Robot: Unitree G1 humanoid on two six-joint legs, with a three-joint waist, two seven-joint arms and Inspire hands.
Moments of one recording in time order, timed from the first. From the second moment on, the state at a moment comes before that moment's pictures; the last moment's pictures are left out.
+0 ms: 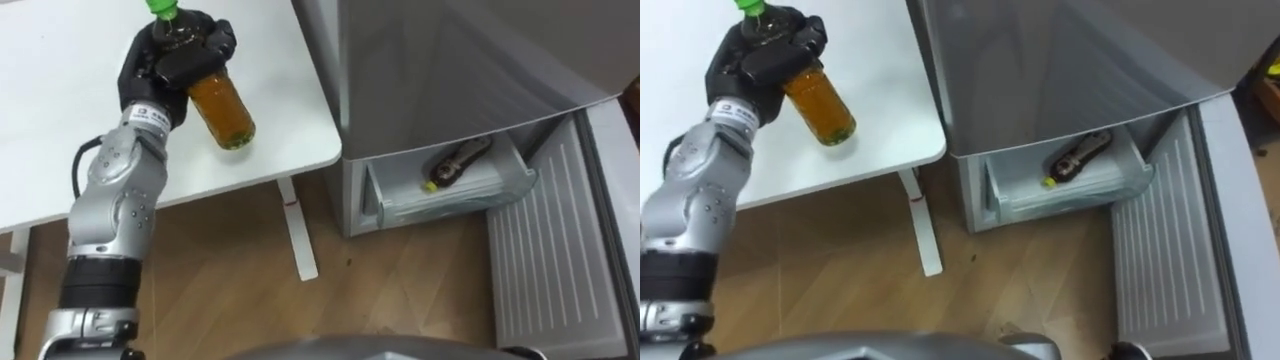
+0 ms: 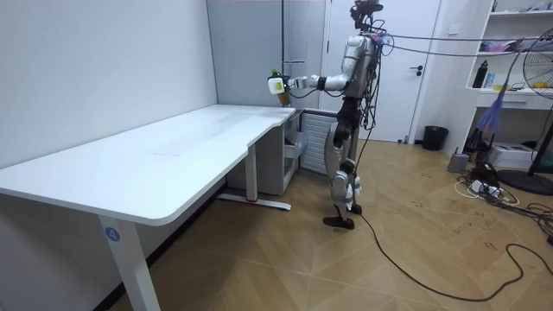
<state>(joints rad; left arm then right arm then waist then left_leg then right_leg) -0.08 0.27 0.05 0.04 -0.54 0.20 0.03 0.07 -0.26 0.01 1.23 -0.30 0.17 -0.01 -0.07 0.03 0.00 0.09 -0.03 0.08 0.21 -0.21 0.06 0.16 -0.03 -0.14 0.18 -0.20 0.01</state>
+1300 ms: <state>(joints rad) 0.16 0.21 -0.20 -0.01 -0.75 0.20 -0.14 0.00 -0.23 0.25 0.95 -0.06 0.10 0.08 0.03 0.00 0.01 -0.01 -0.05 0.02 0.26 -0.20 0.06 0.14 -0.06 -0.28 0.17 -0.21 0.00</state>
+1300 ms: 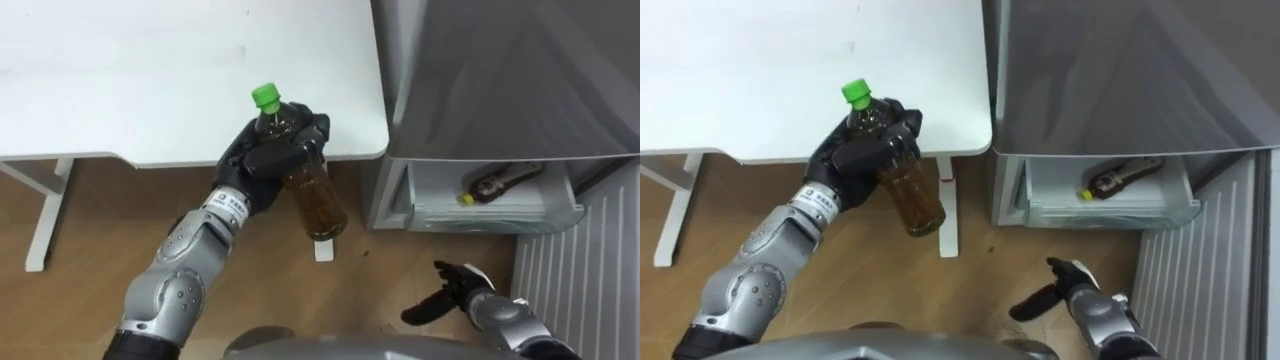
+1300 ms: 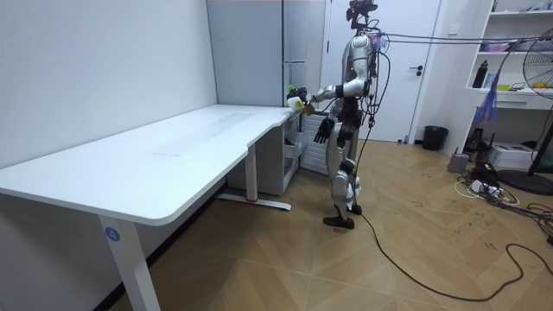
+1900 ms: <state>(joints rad) 0.17 0.23 -0.25 0.06 -0.68 0.18 -0.21 0.03 -0.22 0.33 0.61 0.10 0.11 0.38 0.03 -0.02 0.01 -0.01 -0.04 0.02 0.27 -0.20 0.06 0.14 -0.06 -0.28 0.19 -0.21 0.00</state>
